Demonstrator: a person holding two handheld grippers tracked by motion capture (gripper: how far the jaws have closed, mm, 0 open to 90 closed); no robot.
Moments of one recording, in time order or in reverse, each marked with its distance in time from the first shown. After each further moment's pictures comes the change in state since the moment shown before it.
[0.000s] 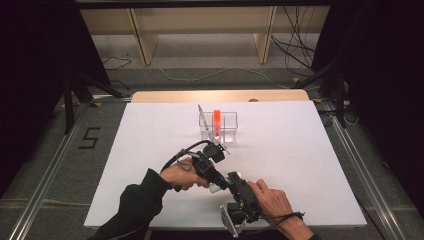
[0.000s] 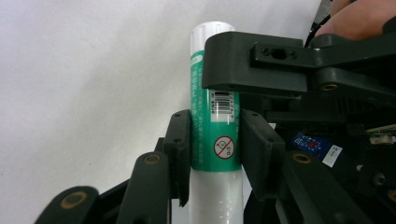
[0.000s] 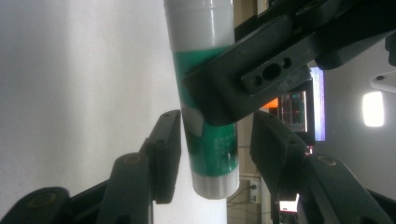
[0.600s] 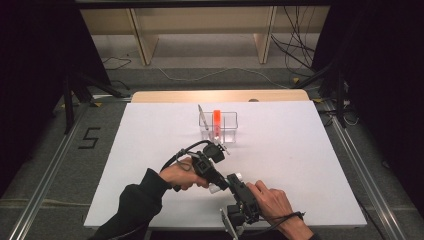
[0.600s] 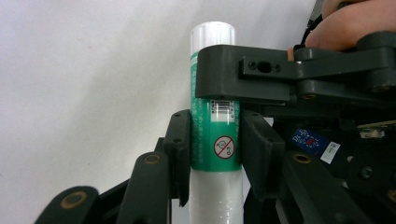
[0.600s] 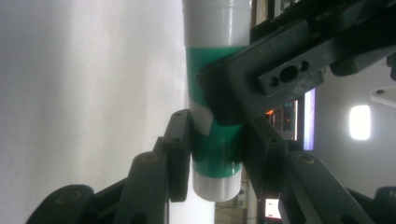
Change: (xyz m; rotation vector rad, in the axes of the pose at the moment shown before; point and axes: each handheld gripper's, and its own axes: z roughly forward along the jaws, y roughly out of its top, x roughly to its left) left arm -0.001 0.000 -0.002 0.007 -0.007 0.016; right arm 0.004 0.000 -0.002 0.008 -0.003 -0.068
